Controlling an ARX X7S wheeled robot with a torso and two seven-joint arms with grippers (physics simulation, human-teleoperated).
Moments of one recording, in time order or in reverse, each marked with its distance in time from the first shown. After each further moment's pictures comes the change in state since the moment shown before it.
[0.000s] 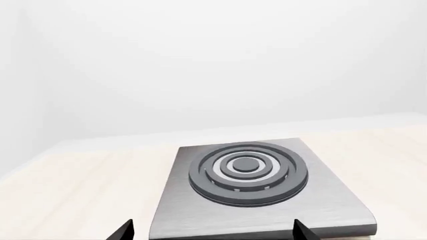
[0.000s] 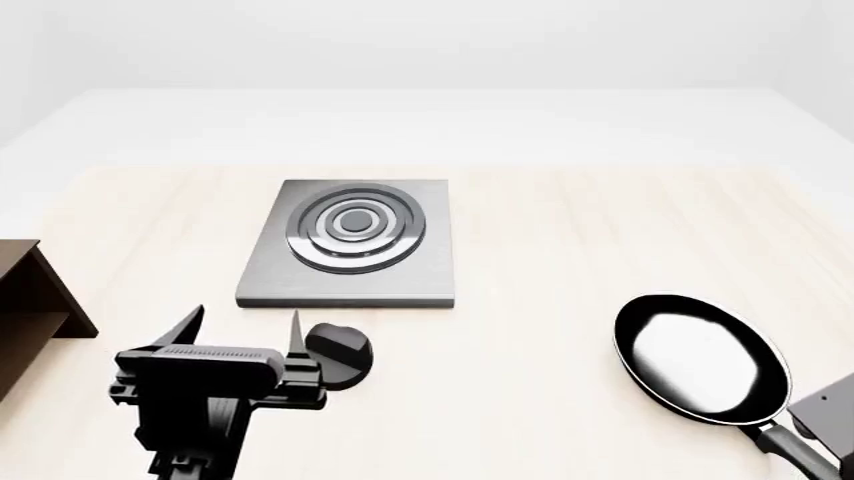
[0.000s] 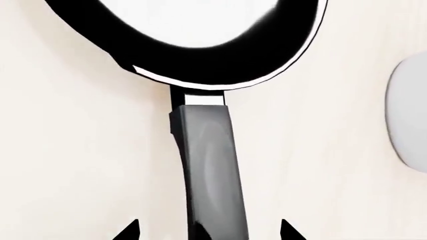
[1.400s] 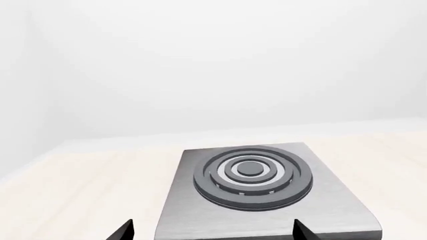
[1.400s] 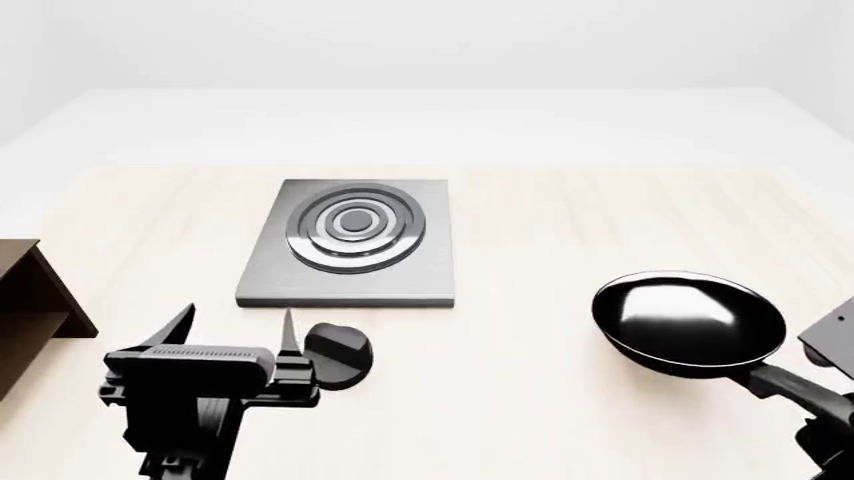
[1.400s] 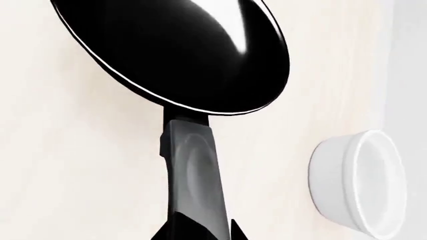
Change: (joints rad) left arm 0.006 -0.022 -0.009 0.014 -0.031 0.010 -0.024; right arm 0.307 0.093 0.280 -0.308 -0.073 0.477 -0.106
